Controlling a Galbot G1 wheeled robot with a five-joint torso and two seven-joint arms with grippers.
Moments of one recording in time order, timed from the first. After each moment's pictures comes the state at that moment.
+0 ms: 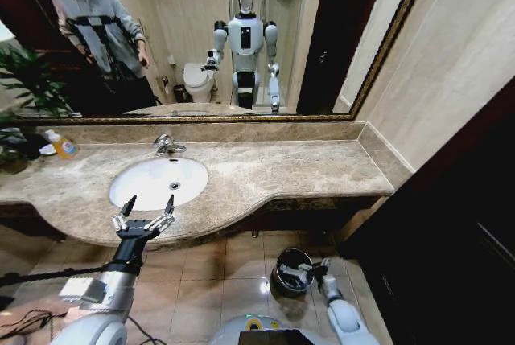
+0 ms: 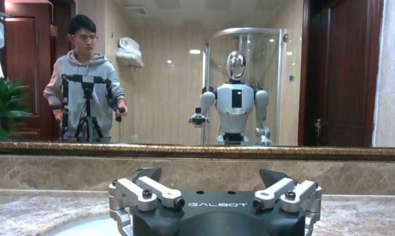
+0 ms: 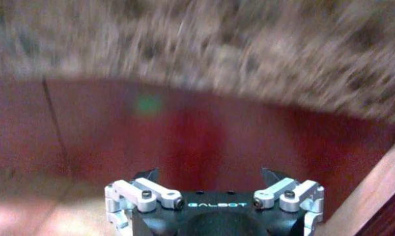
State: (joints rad) left arm 1.84 -1.36 -0.82 -2.47 -0.37 0.04 0.05; right arm -1.49 1.39 0.55 1.49 0.03 0.15 -0.04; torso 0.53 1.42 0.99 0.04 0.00
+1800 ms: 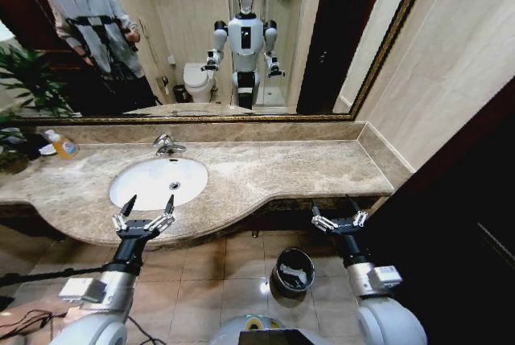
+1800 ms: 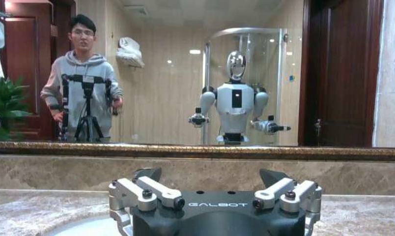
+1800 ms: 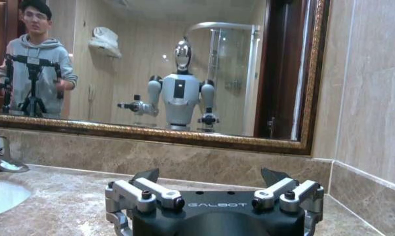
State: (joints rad) left arm 1.84 -1.36 -0.82 -2.47 -0.37 0.04 0.05; right arm -1.78 1.48 0.62 2.37 0.04 0.03 -0.04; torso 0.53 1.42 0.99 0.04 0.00
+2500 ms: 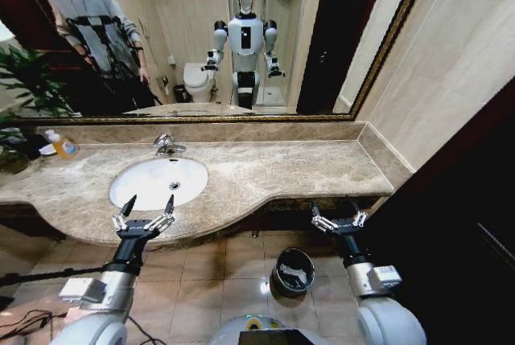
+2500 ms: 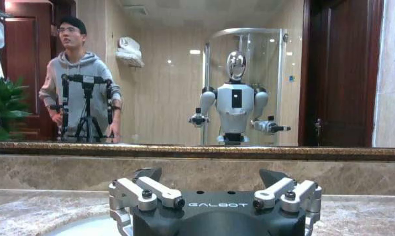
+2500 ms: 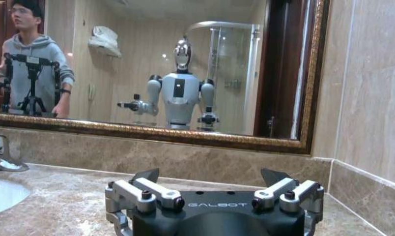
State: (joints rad) left arm 1.84 -1.36 -0.82 -2.47 -0.37 0.04 0.05; right arm -1.78 1.48 0.62 2.37 0.04 0.03 -0.04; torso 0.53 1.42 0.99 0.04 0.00
